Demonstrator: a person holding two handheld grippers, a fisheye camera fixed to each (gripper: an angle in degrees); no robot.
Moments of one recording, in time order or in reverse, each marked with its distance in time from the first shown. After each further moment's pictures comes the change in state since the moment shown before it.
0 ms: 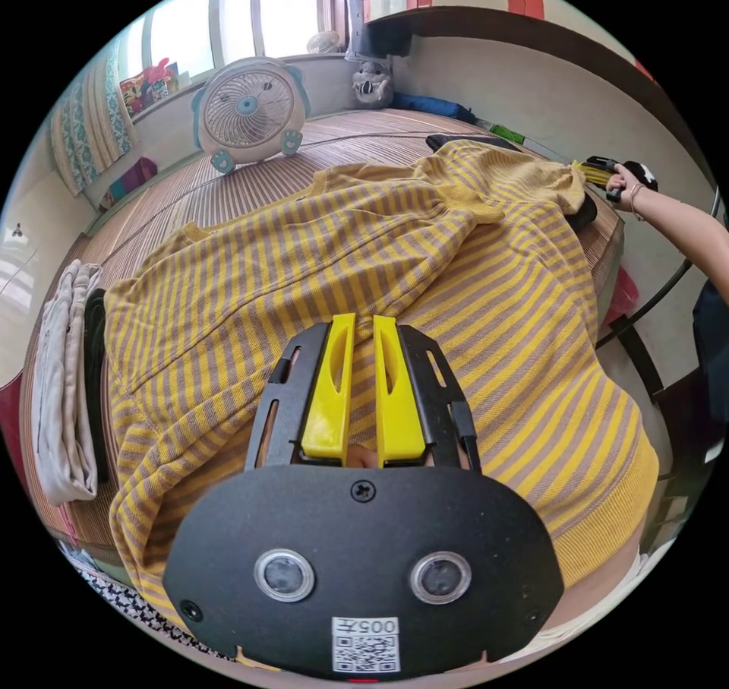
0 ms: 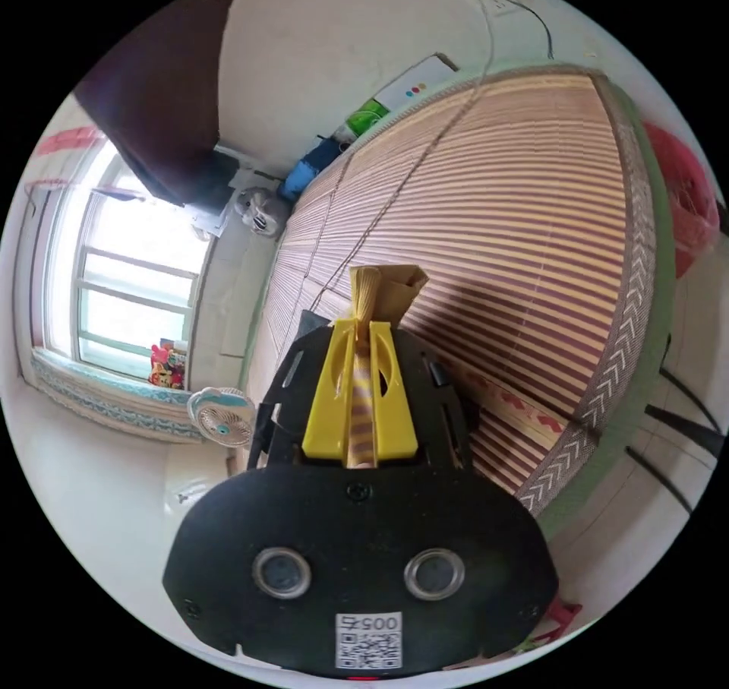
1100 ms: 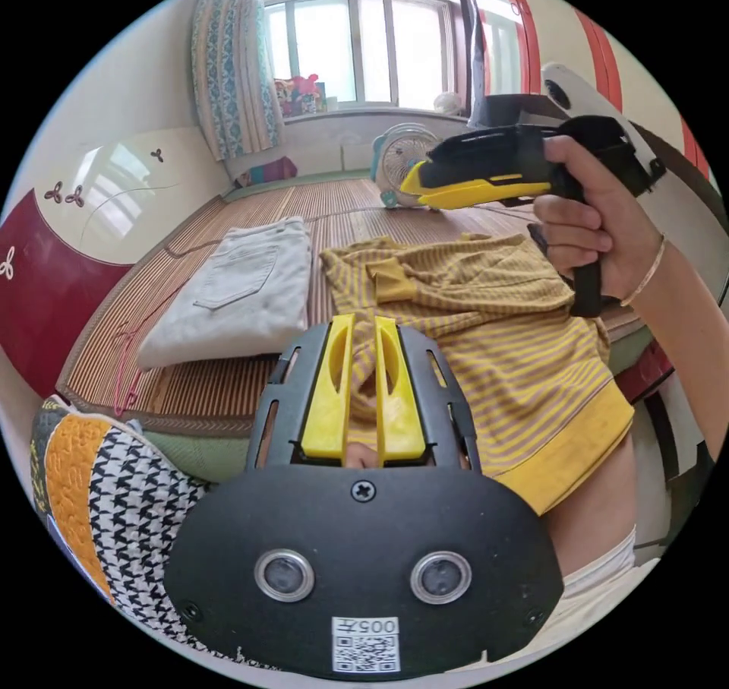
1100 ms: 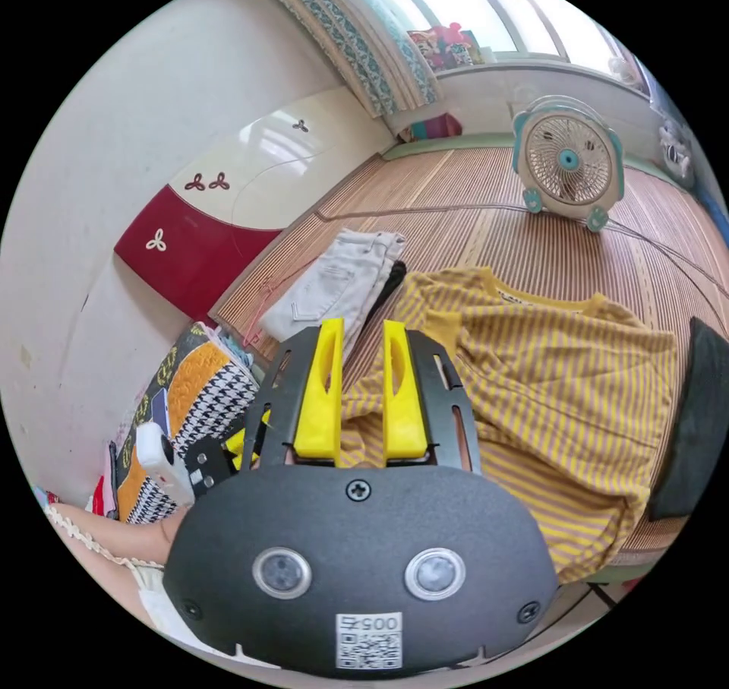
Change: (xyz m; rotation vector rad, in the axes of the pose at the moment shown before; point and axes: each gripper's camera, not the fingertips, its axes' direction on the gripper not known) left arm -0.079 0.145 -0.182 0.133 -0.271 -0.294; right arm -0.514 0.651 0.023 -0.697 -0.270 -1.149
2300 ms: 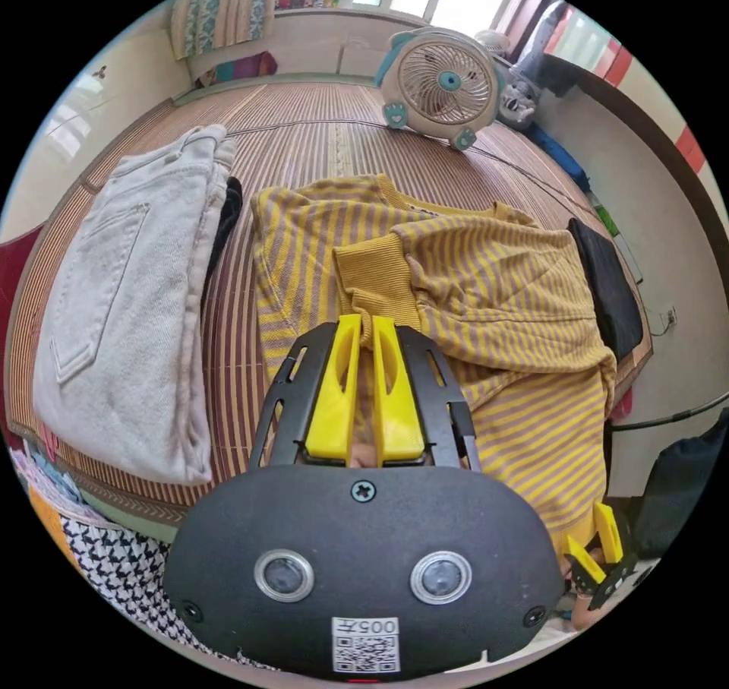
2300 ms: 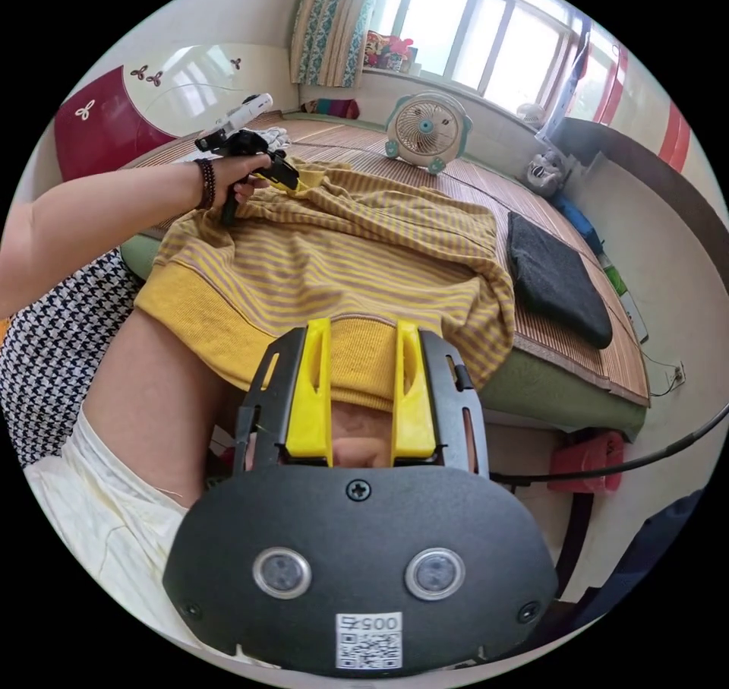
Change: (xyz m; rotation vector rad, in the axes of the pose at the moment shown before) left arm -0.002 -0.147 0.152 -0.305 0.226 -0.099; right arm -0.113 0.219 -0.064 0.006 0.614 -0.059
